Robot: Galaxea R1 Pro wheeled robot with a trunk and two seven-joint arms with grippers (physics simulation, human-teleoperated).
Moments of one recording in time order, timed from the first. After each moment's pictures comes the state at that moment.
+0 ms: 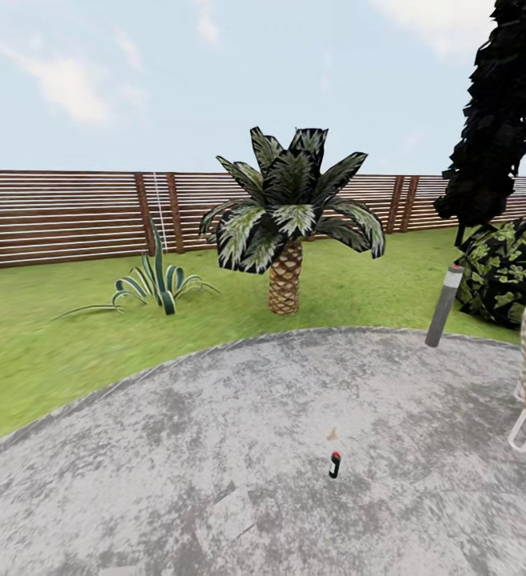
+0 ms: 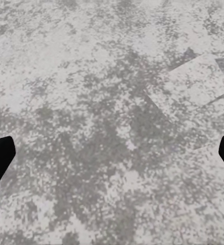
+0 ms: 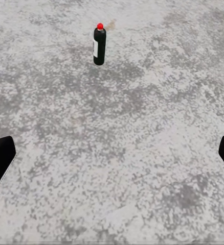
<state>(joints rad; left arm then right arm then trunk) -0.24 0.09 0.07 -0.31 0.00 -0.30 0.00 -0.03 -0.08 -0.06 -0.62 0.00 -0.29 0.00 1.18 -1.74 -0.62</state>
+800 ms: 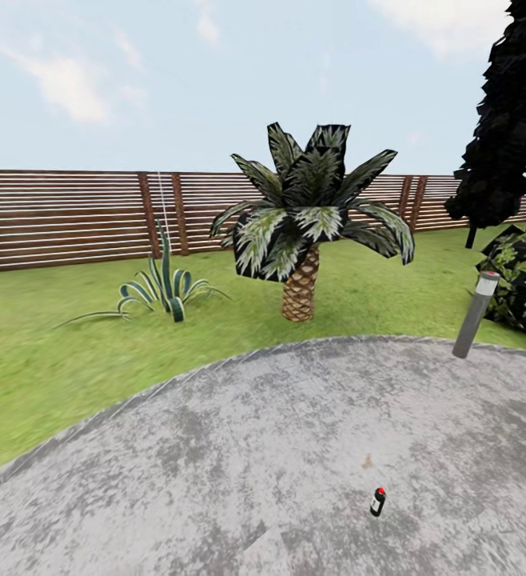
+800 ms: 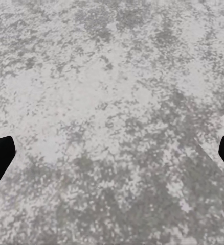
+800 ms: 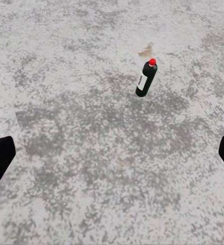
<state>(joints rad) -0.24 0.09 0.07 -0.31 0.00 -0.29 0.00 -0.03 -0.08 -0.06 -0.62 0.00 -0.29 0.00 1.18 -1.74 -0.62</state>
